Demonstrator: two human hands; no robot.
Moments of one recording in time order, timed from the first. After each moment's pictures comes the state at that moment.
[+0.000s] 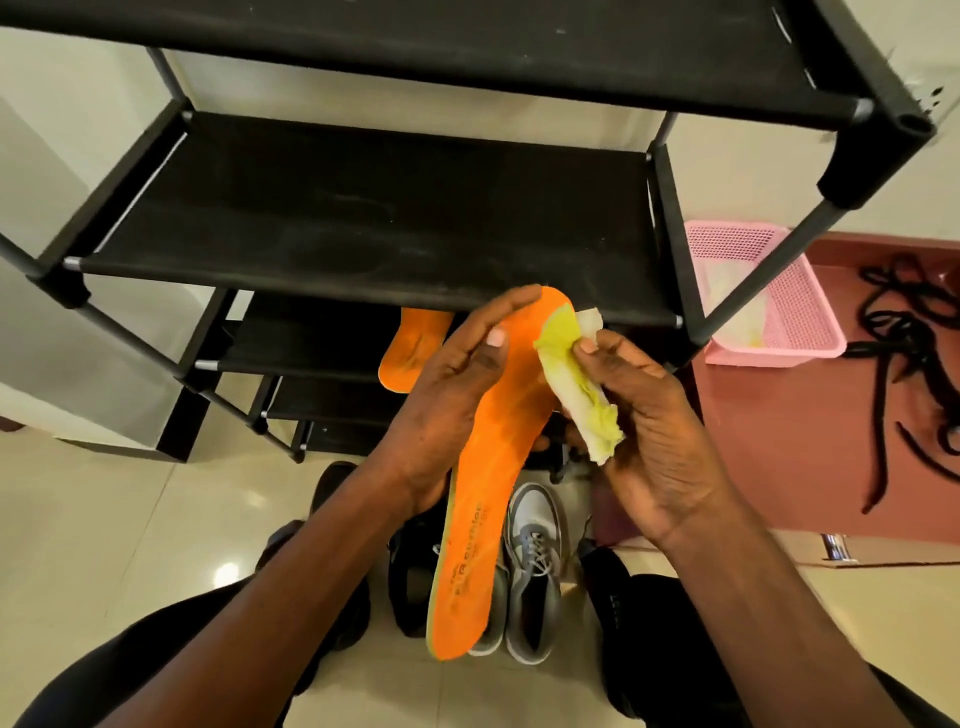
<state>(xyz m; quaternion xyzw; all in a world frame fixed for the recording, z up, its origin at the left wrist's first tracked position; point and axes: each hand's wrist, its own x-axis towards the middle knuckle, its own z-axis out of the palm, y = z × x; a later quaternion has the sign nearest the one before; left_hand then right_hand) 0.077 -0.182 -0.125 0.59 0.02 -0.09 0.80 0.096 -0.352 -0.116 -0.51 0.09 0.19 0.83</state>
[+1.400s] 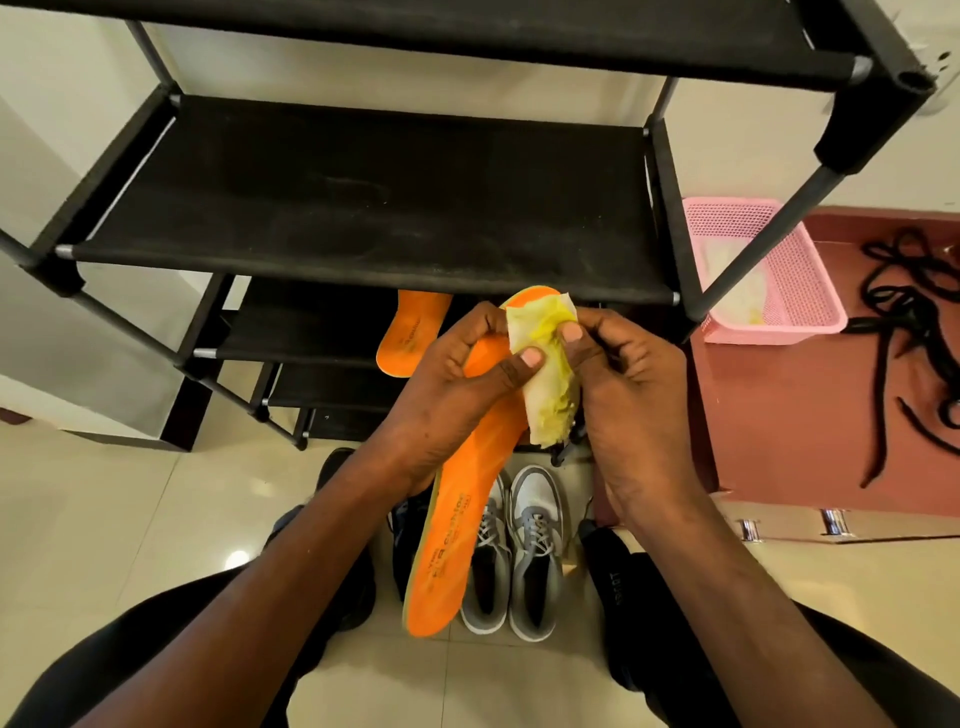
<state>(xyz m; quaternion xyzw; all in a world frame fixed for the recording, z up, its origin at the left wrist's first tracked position) 0.075 -0.184 -0.132 0.67 0.02 -0.07 0.74 0.091 -0.339 -0.129 -0.70 0.01 0.00 0.71</state>
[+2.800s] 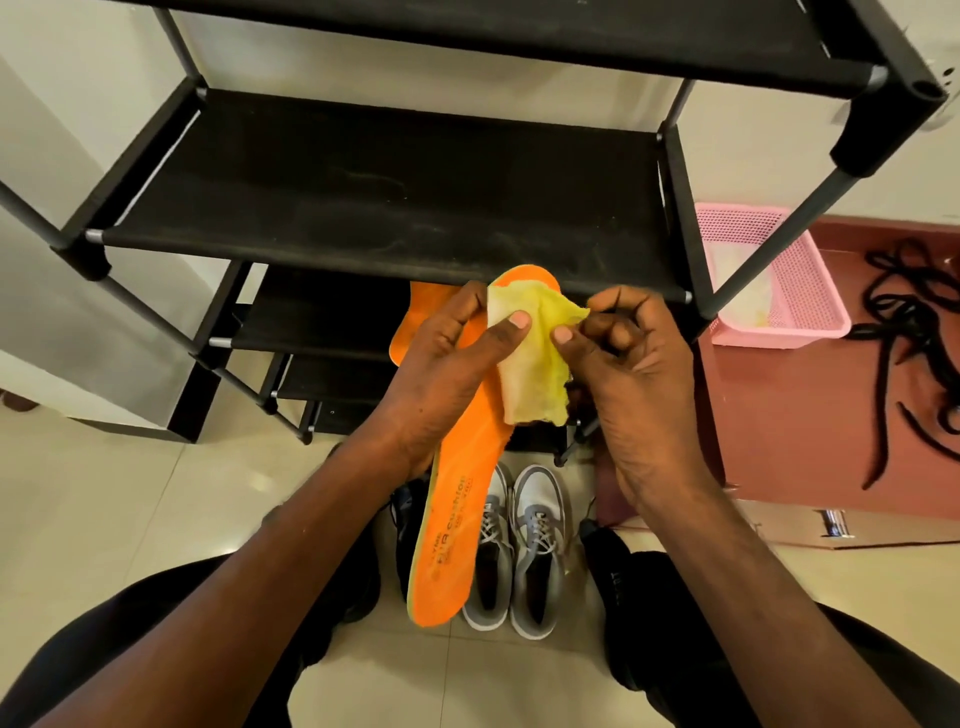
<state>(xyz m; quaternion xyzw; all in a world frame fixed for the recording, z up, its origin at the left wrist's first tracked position) 0.071 -0.170 -0.124 0.66 0.06 -0.05 0.74 0.089 -0.336 -0.125 -0.66 -0.01 0.00 0.75</state>
